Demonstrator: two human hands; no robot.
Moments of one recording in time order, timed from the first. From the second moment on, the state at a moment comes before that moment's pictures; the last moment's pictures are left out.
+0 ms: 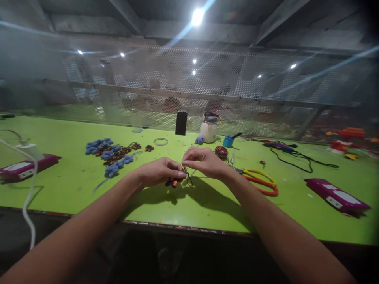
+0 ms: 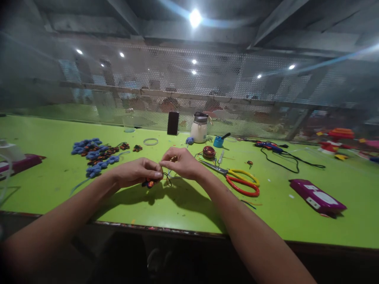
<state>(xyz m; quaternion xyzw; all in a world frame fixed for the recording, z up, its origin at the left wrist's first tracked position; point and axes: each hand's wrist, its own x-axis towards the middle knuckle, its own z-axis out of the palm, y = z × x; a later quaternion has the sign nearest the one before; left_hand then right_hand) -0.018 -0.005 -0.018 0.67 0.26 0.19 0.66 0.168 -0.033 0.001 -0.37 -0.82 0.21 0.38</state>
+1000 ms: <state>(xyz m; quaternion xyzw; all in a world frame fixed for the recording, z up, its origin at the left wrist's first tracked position) -0.013 0.000 -0.019 0.66 0.32 0.34 0.59 0.150 -0.027 -0.025 -0.47 -0.65 0.41 0.43</state>
